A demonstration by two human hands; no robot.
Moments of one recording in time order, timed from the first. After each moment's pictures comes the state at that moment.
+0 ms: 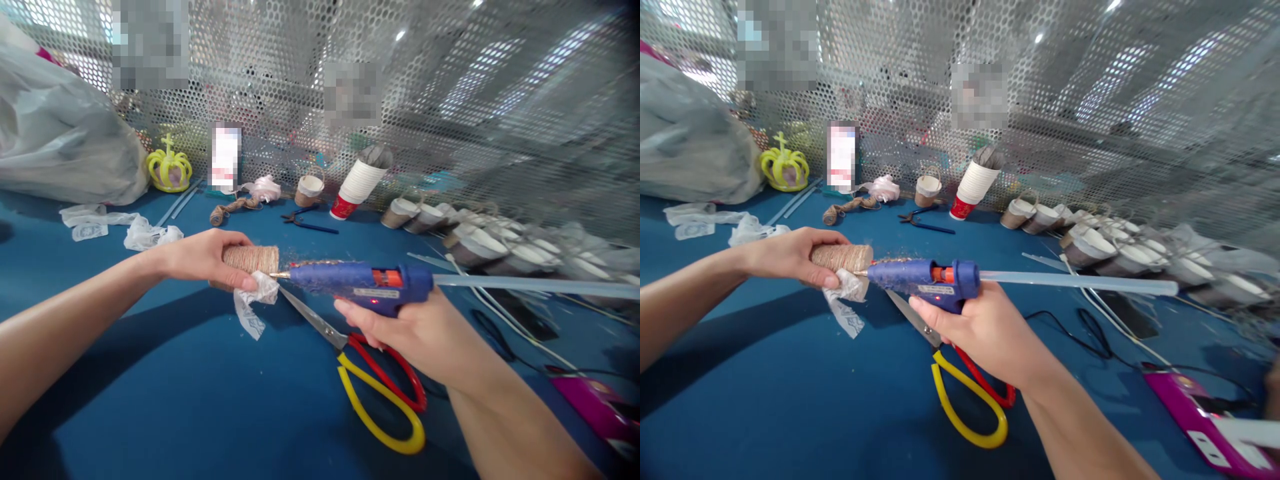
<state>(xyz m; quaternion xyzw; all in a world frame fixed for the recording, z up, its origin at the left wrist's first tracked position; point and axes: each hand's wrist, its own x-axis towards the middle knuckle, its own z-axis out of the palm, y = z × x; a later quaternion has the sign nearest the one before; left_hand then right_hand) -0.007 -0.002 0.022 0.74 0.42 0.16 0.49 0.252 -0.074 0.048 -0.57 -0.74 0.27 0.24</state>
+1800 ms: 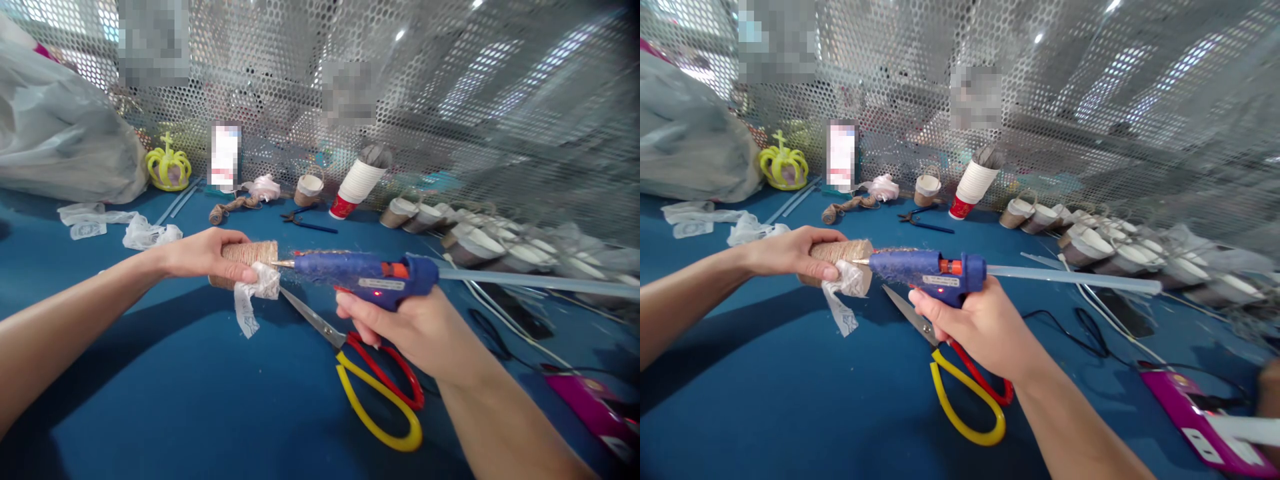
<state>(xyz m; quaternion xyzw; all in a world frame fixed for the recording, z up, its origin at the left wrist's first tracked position) -0.009 0.002 0.018 0.73 0.41 0.16 0.52 0.254 -0.073 0.044 -0.54 -0.72 0.33 0.28</state>
